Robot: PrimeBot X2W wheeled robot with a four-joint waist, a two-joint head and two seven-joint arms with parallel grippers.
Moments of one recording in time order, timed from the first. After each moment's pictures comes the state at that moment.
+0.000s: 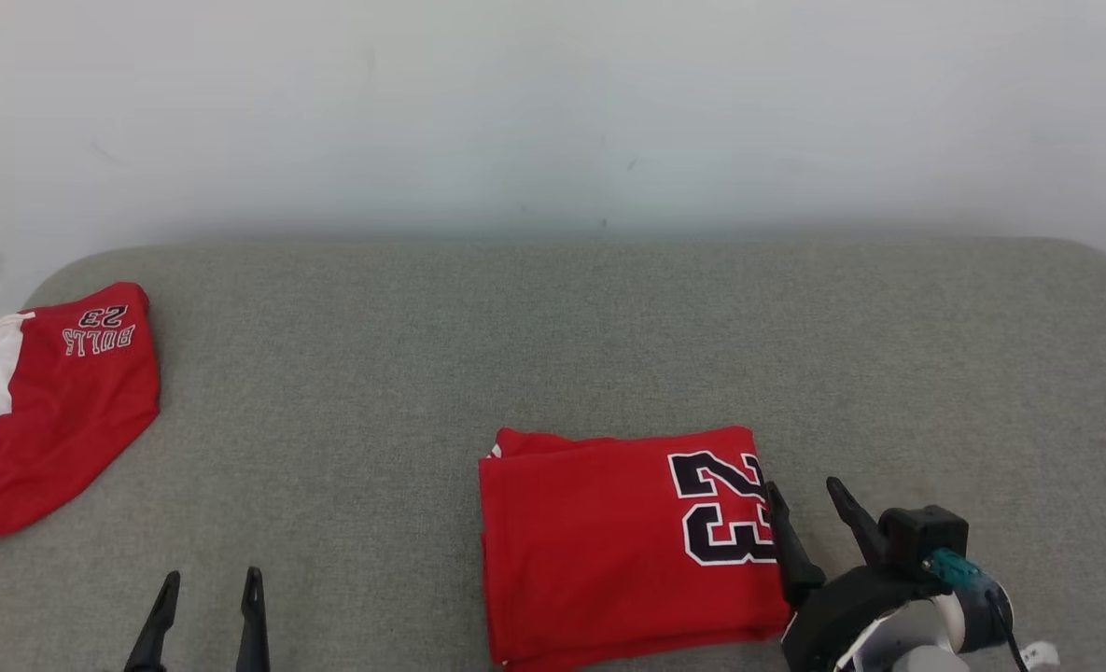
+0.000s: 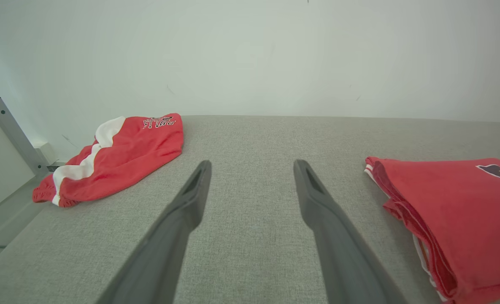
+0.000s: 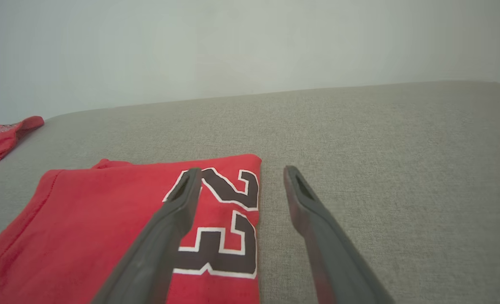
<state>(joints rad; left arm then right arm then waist) 0.11 0.30 -0.15 0.02 -0.33 0.11 -0.18 -0.16 -0.06 0.02 0.41 0.16 0.13 -0.09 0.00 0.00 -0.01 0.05</state>
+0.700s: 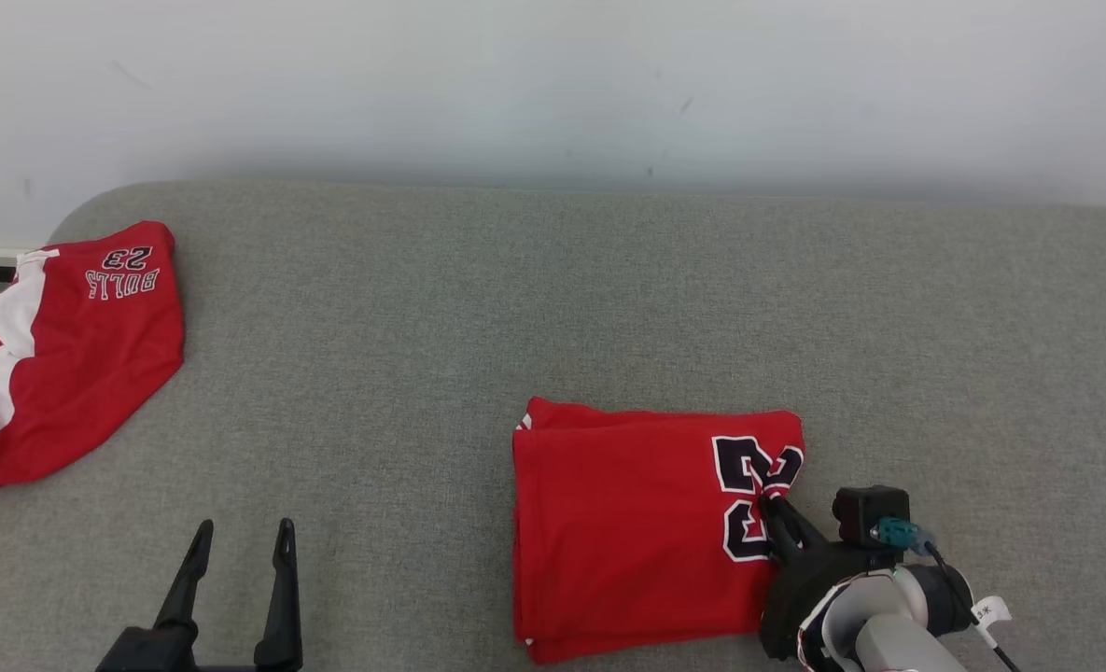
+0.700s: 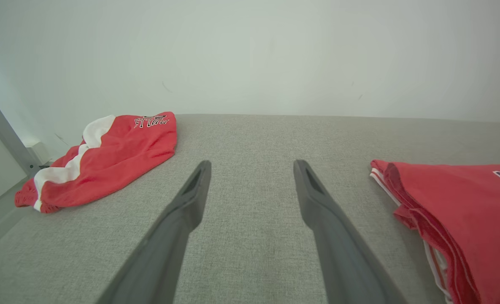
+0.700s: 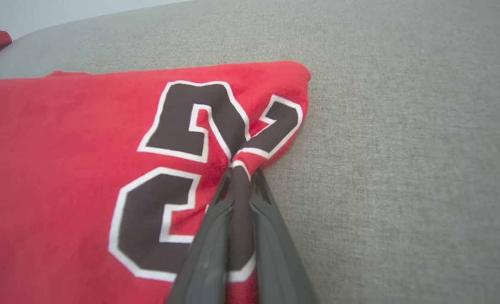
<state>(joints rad) 0.00 0.28 -0.19 0.09 -0.33 0.08 -0.23 -0.42 -0.08 0.12 0.91 0.21 0.13 -0.14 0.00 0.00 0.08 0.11</state>
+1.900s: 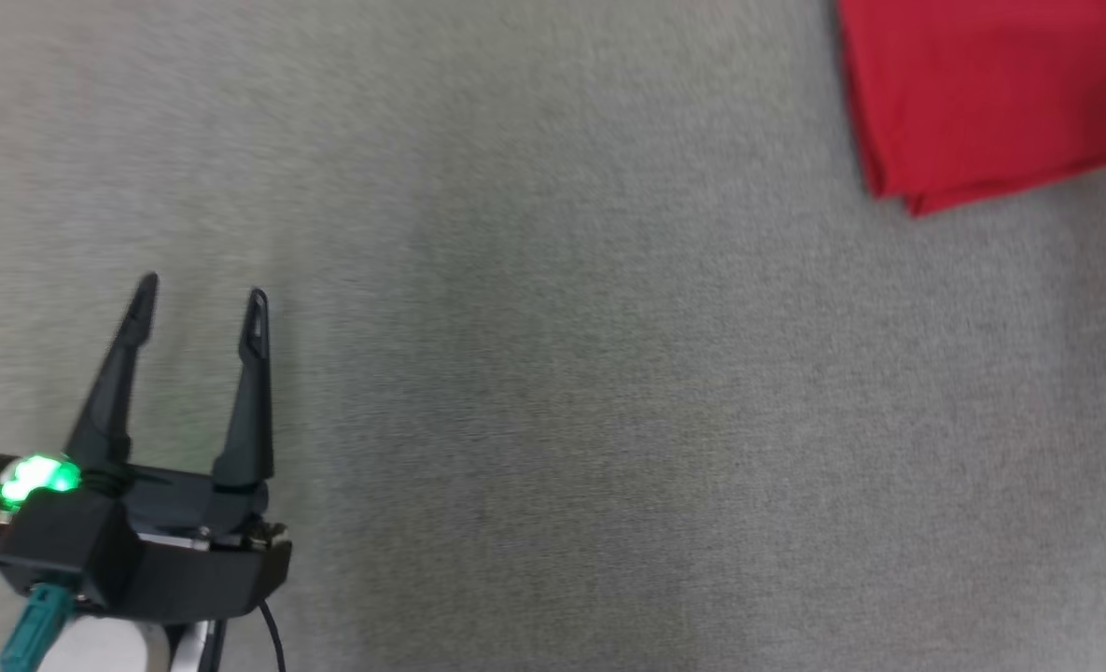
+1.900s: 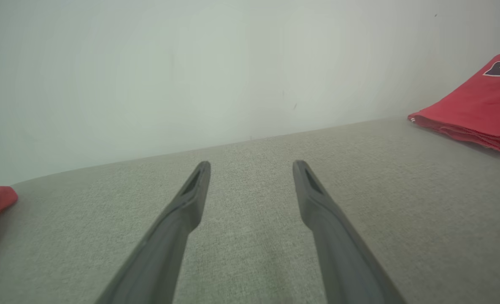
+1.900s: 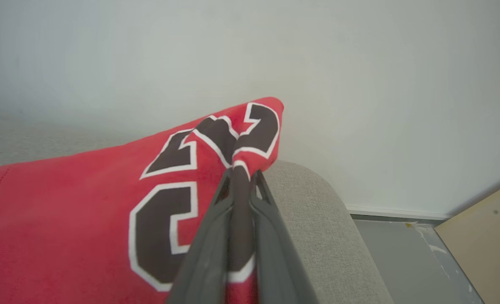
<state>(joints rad) -0.26 0.33 -0.19 -0.14 -0.25 0.05 -0.24 -1.07 -0.61 0.18 0.86 0.25 0.13 -0.10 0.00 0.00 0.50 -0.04</state>
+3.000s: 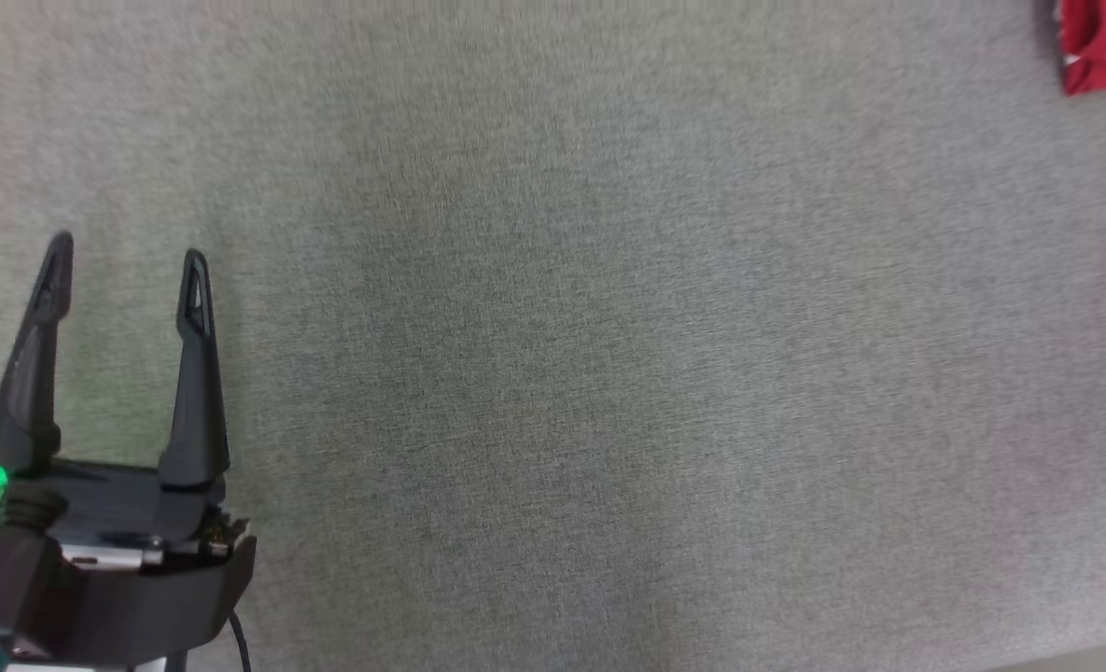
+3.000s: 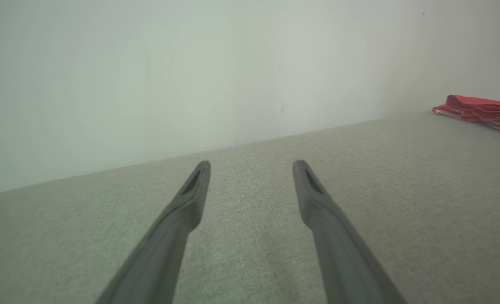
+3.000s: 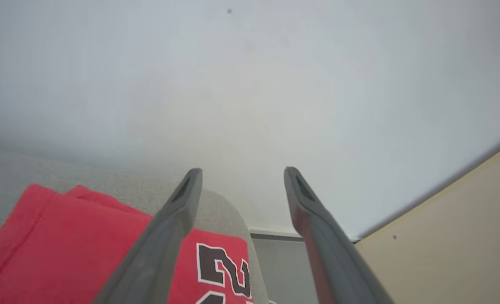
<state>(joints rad) -0.24 0.39 -0.16 -0.37 -0.20 0.12 -0.18 -1.31 -0.73 0.17 0.90 0.11 0.13 -0.11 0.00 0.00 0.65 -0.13</state>
